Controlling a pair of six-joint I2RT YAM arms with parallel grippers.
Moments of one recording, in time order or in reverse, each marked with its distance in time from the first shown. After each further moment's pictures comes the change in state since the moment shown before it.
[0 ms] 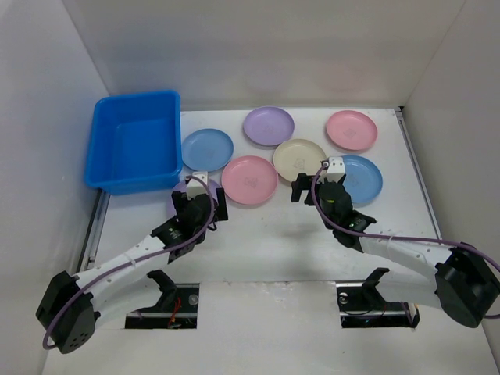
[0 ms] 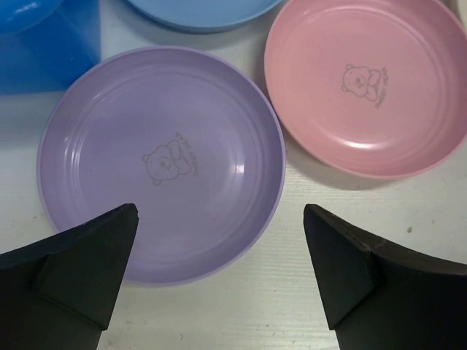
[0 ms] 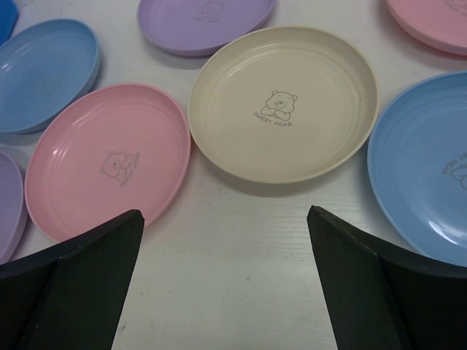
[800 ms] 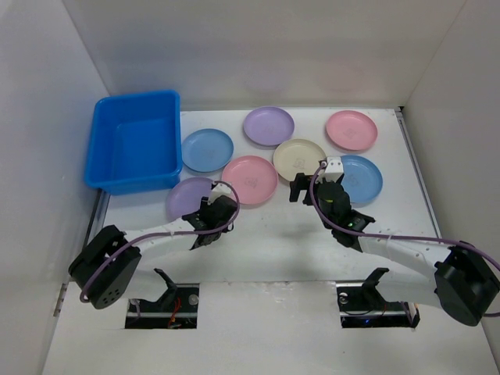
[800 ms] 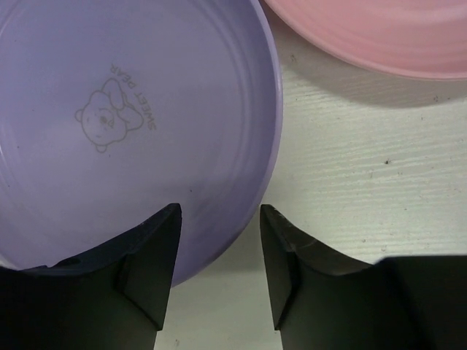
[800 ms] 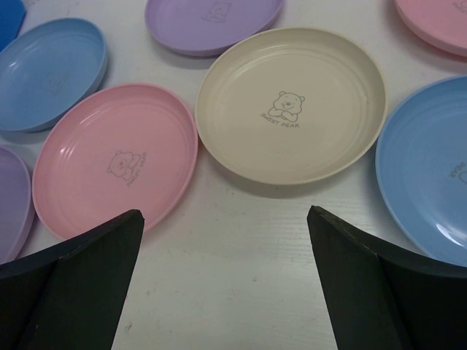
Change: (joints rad) left arm -0.024 0.377 0.027 0.033 0.089 0.064; right arm 0.013 0.010 0.012 0.000 0.000 0.000
